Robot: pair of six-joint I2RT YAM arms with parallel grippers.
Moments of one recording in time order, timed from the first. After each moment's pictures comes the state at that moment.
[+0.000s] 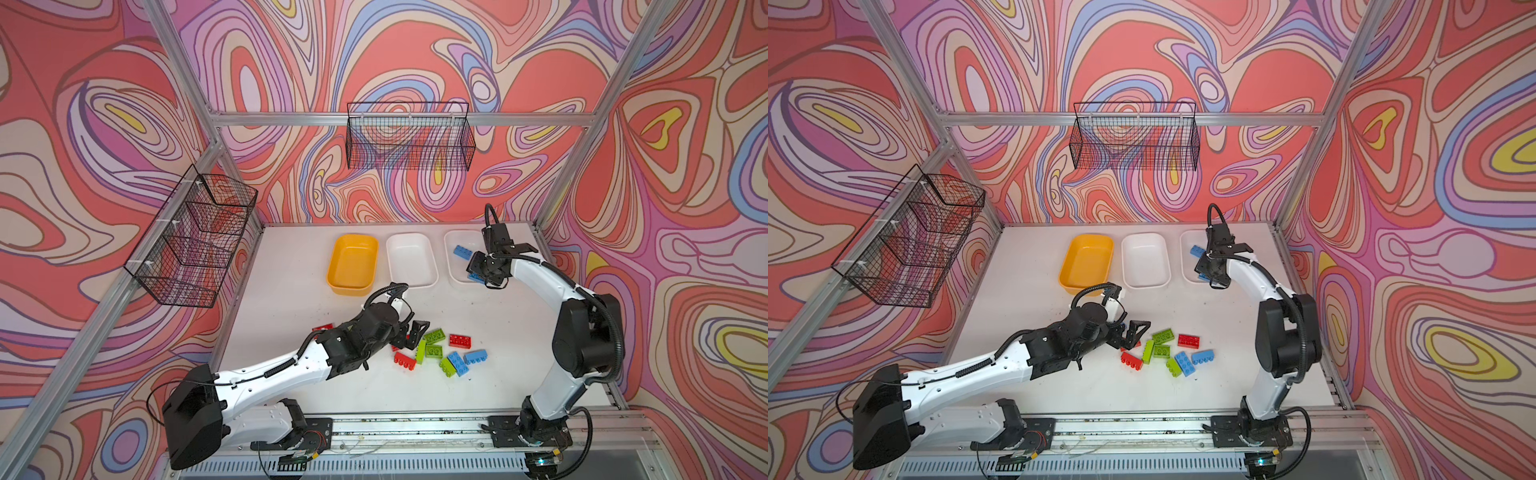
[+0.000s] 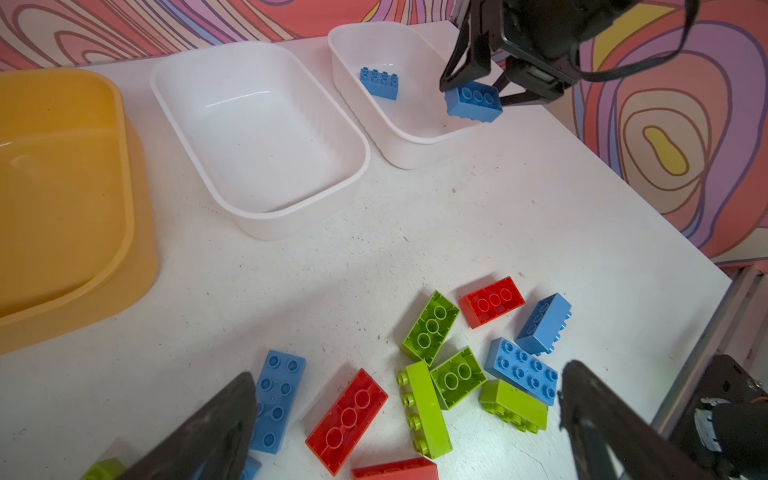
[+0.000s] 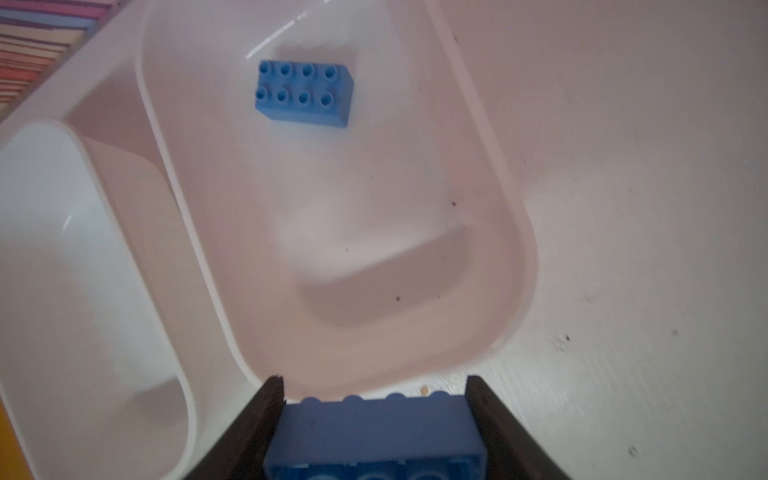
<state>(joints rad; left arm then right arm) -0.99 1.21 0.80 -0.14 -0.26 -0.41 0.16 1.82 1.44 -0.68 0.06 0.62</state>
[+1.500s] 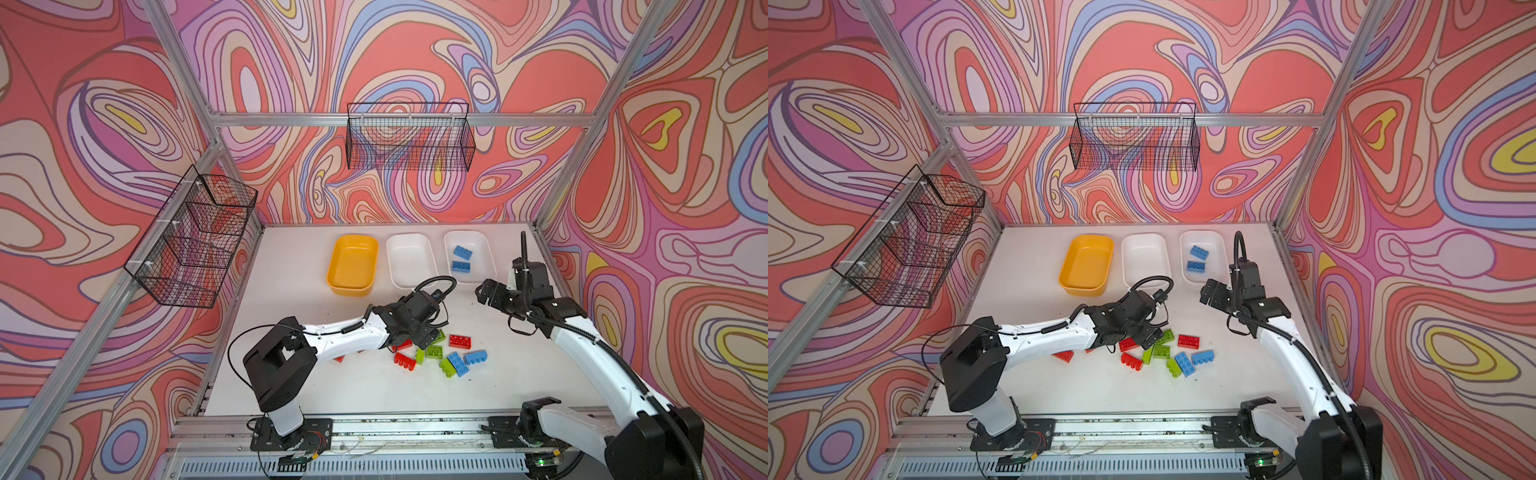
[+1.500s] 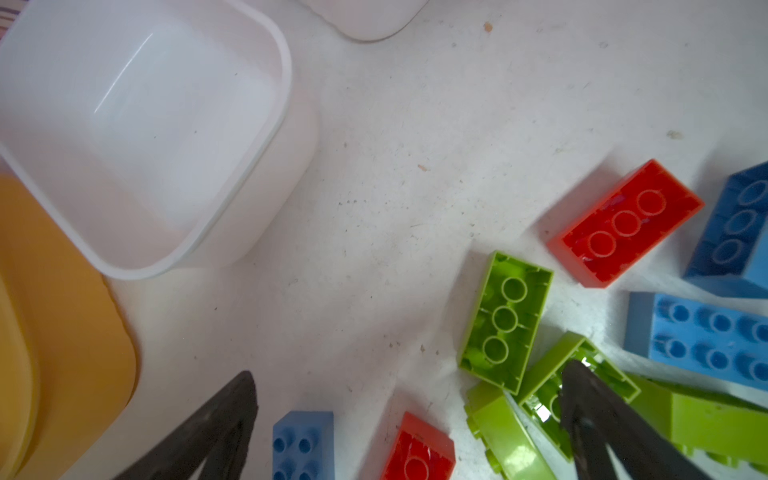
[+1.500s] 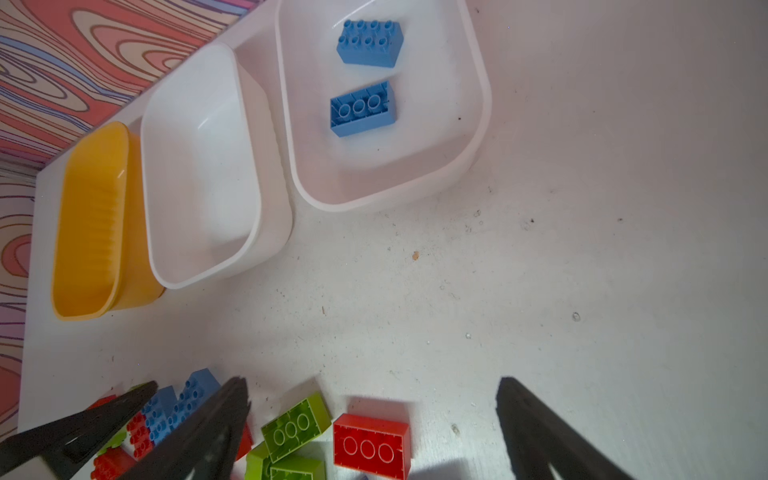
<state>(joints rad) -0.98 1.73 1.14 -0.31 -0.24 -0.02 0.16 1.09 0.87 -0.61 -0.08 0.54</state>
